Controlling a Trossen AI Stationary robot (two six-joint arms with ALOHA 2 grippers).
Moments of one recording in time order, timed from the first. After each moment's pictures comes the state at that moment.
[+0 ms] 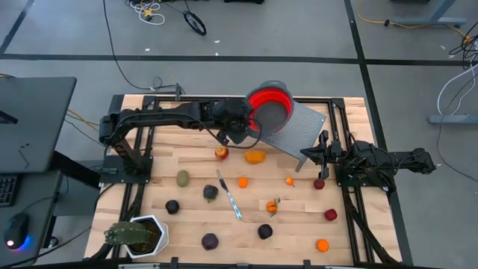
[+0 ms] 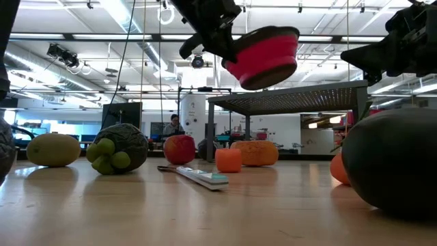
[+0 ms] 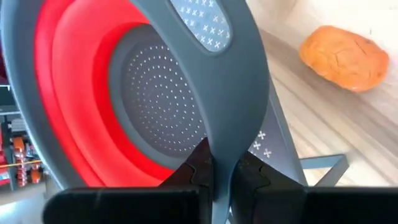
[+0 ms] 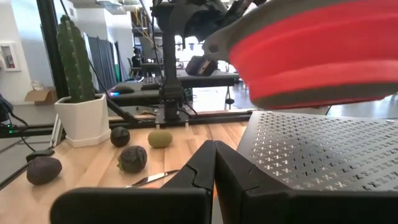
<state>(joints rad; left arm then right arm) 0.19 1.70 1.53 -0.52 -0.19 1.26 0.04 0.03 0.01 0.10 0.16 0.01</state>
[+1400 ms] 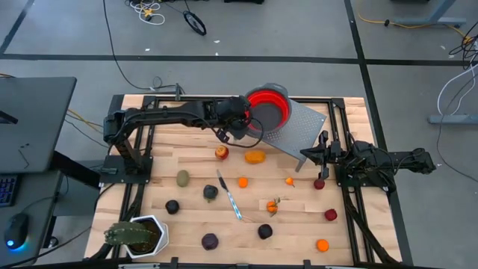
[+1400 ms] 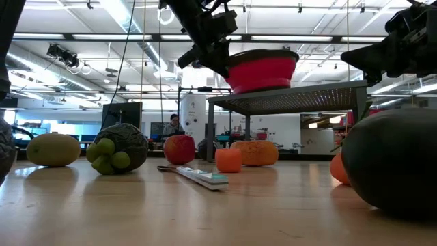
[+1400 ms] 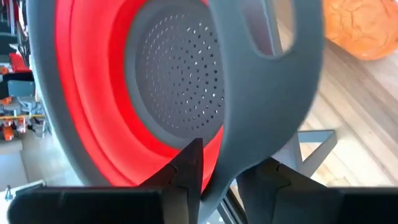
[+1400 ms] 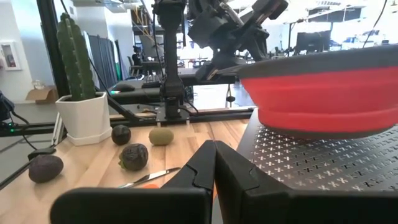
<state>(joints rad) 0.21 1.74 1.53 -0.57 -0.28 1.14 0.04 0.03 0.01 0.09 0.16 0.02</state>
